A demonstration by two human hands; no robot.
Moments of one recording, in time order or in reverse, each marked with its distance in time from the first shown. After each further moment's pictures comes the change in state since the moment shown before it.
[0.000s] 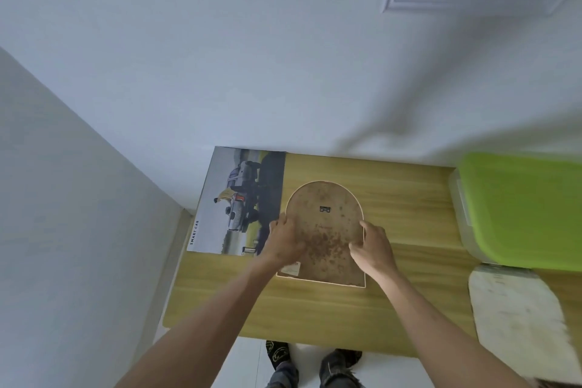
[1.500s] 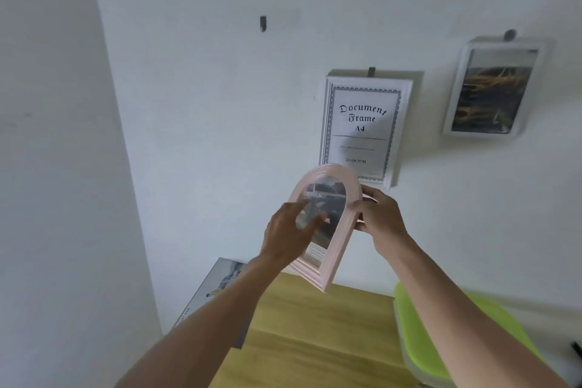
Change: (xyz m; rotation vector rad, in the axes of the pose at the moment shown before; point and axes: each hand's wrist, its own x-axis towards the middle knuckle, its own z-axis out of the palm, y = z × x) left_hand -0.224 0.228 -0.125 -0.278 0.850 0.507; right_hand -0.199 -0.124 -0.302 0.851 0.171 -0.557
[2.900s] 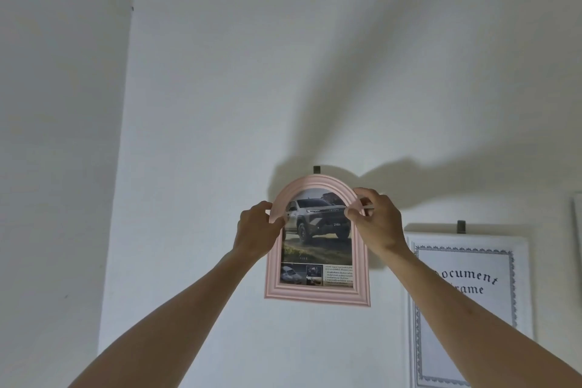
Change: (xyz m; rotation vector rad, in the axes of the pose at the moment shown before) left_hand 0.373 -0.046 -0.235 0.074 0.318 0.210; right_hand 0.249 -0.203 0.206 -0.465 0.303 -0.822
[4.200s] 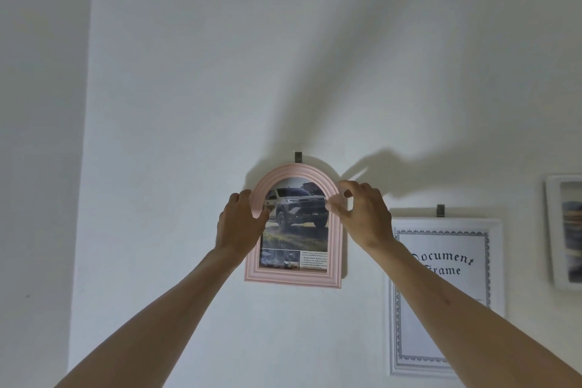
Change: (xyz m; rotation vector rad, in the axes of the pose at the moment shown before) left_hand -0.003 -0.011 0.025 0.157 0.118 0.092; right_hand -0.003 0.023 0.001 -0.361 0.027 -0.155
